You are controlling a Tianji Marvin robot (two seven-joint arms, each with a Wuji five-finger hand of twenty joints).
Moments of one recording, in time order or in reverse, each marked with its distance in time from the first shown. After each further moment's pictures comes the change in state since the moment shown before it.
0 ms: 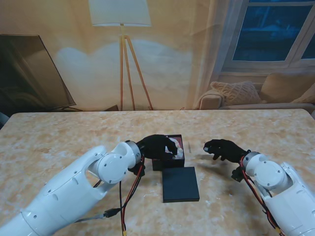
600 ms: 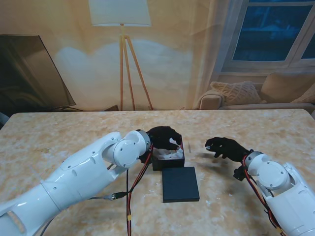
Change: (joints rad) left arm -0.246 -0.066 0.207 0.229 -0.082 0.033 0.055; right arm 0.000 -0.005 0.026 0.024 -0.003 -0.065 -0.015; left_hand -0.063 0.002 0.077 0.016 -0.054 0.016 -0.068 -0.051 -0.118 0.027 -0.074 -0.081 -0.122 0.011 -0.132 -0.148 -0.086 -0.009 -0.144 -0.083; right_hand -0.009 0.001 -0.023 0.000 -0.047 -0.005 -0.015 0.000 -0.021 0.002 0.002 0.000 -0.015 0.000 -0.011 0.000 -0.004 0.000 0.000 0.000
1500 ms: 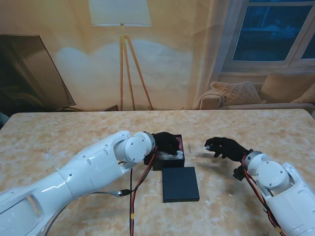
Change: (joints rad) left arm -0.127 -0.091 0.156 0.243 -0.148 0.040 -0.021; right arm 0.005 -0.001 -0.005 0.002 0.003 0.008 0.000; left_hand 0.243 -0.030 -0.198 -0.021 0.113 -0.122 0.356 -0.048 0.155 -0.105 0.064 0.001 0.112 -0.051 0.000 0.000 0.095 -0.030 0.072 0.012; right_hand 0.000 0.000 -0.002 0.000 0.000 0.000 0.000 0.000 0.000 0.000 0.000 0.000 0.000 0.000 0.000 0.000 0.000 0.000 0.000 0.000
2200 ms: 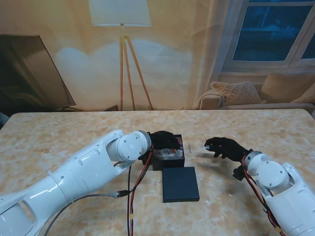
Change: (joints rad) left arm 0.049 0.036 -0.084 -0.071 -0.074 0.014 -0.029; right arm 0.001 0.000 -0.002 0.001 0.003 0.000 0.003; left_hand -0.022 0.409 -0.536 0.091 -0.052 0.094 -0.401 0.080 -0.099 0.062 -0.108 -0.031 -0.119 0.027 -0.111 -0.074 -0.129 0.026 -0.113 0.000; right_hand -0.010 0.000 0.000 0.000 0.000 0.000 0.000 0.000 0.000 0.000 0.000 0.000 0.000 0.000 0.000 0.000 0.000 0.000 0.000 0.000
